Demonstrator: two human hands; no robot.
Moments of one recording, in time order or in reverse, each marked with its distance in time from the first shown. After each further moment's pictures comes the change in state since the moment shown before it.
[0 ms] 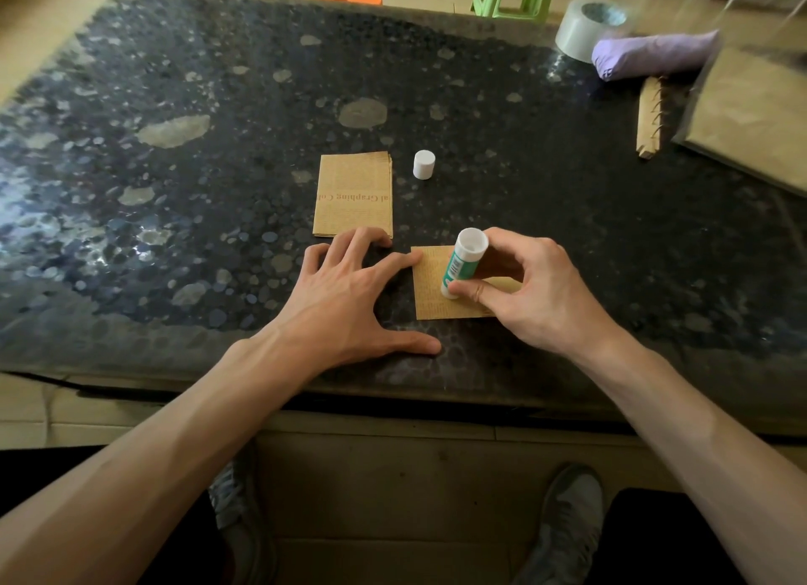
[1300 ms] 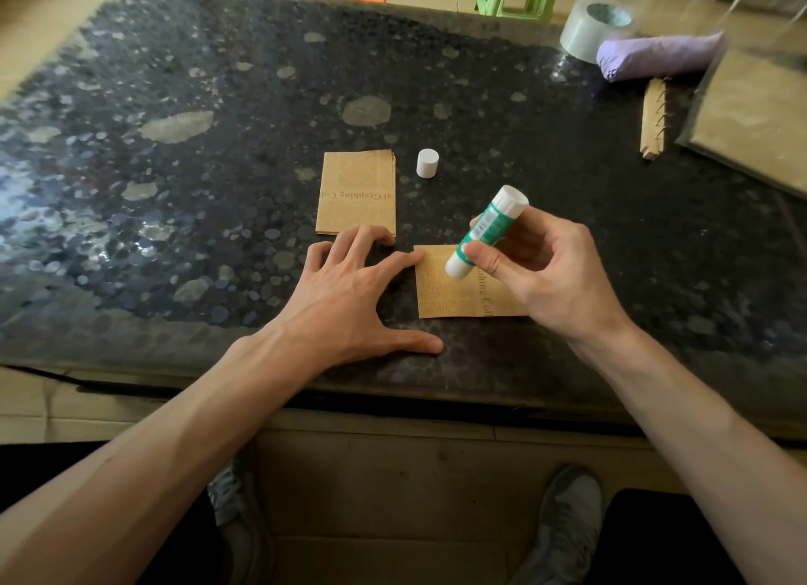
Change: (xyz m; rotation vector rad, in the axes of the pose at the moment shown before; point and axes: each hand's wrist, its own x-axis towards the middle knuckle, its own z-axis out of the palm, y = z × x) left_hand -0.001 0.000 0.002 -0.008 0.006 0.004; right_hand 0.001 -0.005 -0.006 0.272 0.174 0.017
